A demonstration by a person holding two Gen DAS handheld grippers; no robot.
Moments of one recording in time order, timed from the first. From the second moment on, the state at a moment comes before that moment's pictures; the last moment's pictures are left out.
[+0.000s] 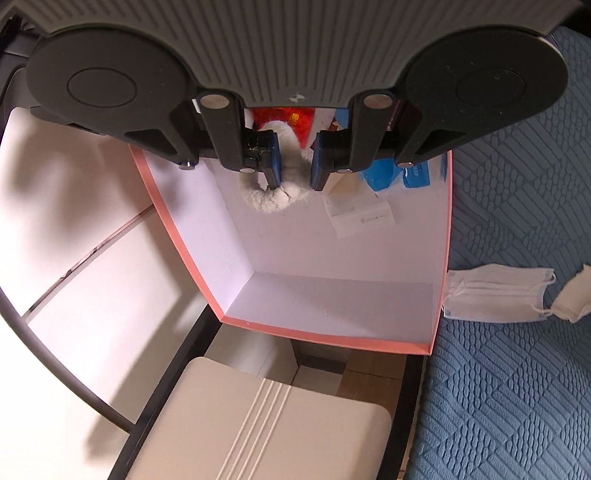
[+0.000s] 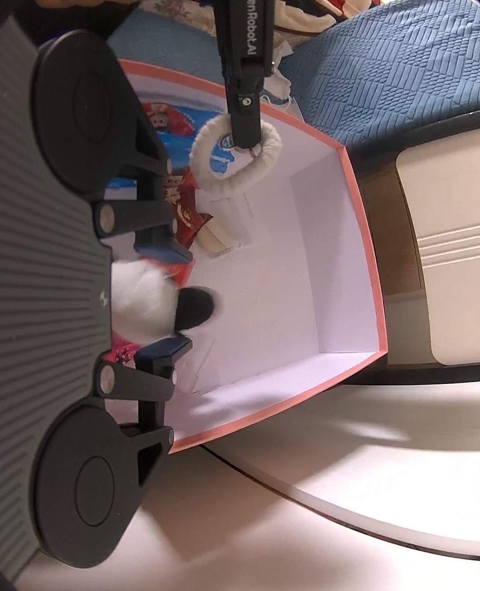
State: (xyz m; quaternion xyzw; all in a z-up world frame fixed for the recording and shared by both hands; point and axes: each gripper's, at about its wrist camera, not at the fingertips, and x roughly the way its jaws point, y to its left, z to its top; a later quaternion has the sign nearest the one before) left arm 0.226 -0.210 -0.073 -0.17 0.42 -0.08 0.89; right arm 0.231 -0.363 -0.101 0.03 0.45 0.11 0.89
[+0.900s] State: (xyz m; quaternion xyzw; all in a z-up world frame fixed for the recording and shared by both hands) left arm 0.141 -0.135 0.024 -0.15 0.28 -0.07 0.95; right arm 0.190 -0.304 0.008 0.01 0.34 0.13 0.93
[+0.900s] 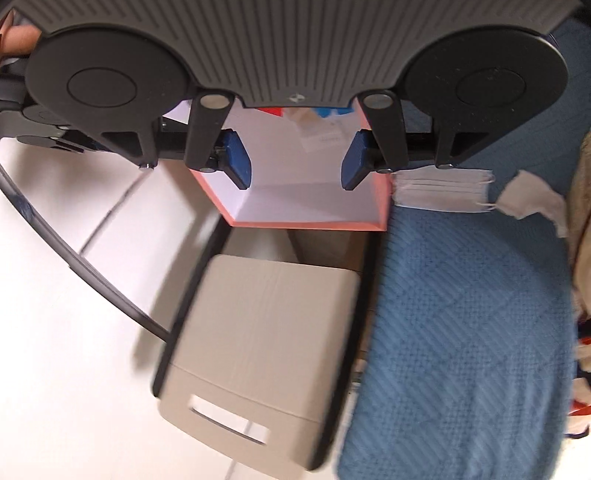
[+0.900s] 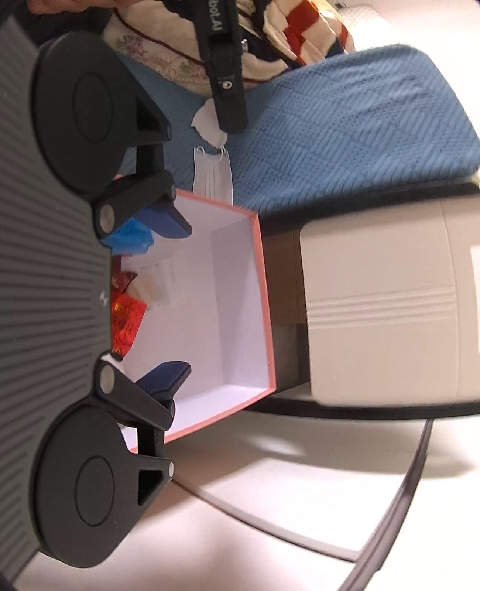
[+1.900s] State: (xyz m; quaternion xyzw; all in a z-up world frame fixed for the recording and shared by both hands) left arm 0.064 -0.004 -0.019 -0.12 0.24 0.03 0.96; right arm 0.134 -0.165 -0.042 -0.03 0.36 0.19 0.91
